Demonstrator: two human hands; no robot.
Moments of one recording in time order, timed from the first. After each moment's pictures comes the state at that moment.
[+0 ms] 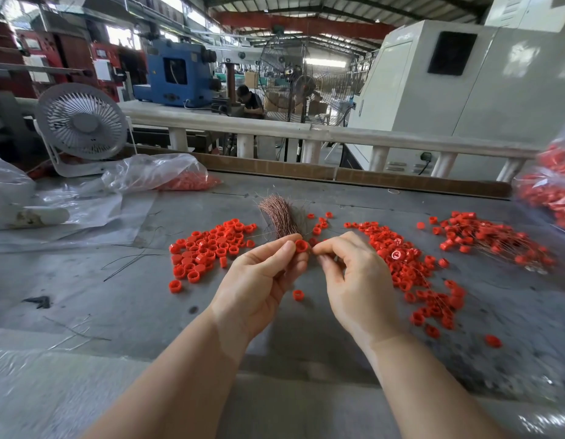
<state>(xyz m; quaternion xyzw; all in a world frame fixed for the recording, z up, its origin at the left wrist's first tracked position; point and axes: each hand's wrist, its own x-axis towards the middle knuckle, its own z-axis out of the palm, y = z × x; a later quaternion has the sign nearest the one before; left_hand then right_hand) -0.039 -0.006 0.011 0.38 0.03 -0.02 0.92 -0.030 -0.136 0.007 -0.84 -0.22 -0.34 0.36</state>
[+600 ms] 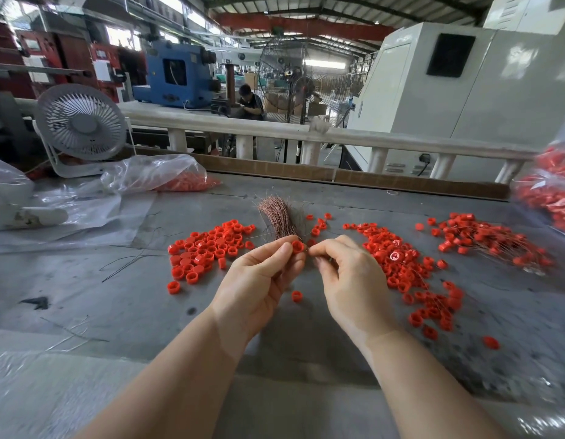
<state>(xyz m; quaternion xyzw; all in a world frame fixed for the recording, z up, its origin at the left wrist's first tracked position) -0.036 -0.006 0.007 0.39 0.03 -0.01 0.92 -0.028 -0.135 0.006 -0.87 -0.20 -0.31 0.33</state>
